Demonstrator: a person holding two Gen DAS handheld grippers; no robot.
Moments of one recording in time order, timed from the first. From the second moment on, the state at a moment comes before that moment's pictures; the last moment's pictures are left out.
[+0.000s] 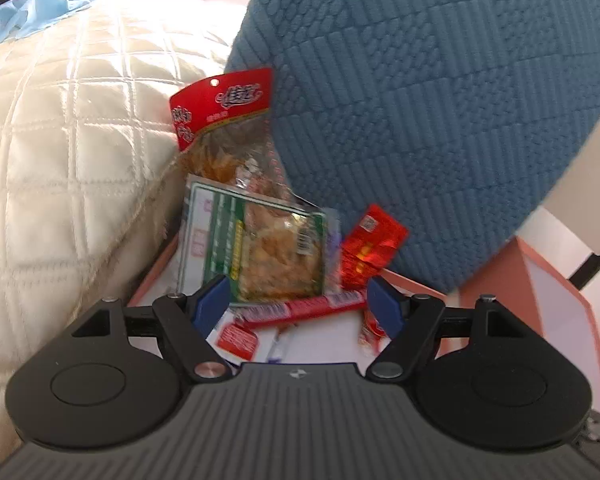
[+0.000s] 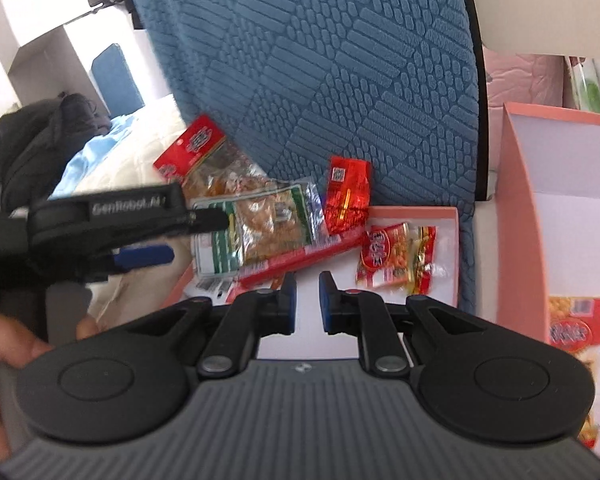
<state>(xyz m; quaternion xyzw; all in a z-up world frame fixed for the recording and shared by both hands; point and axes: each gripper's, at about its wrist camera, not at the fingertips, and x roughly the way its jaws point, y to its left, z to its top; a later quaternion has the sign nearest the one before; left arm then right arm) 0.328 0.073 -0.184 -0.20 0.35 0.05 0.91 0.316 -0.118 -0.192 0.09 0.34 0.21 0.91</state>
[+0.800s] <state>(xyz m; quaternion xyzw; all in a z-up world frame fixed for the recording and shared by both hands) 0.391 0.102 -0.212 -0.21 0.37 0.09 0.90 0.435 -0.102 -0.250 0.24 0.45 0.22 0.83</state>
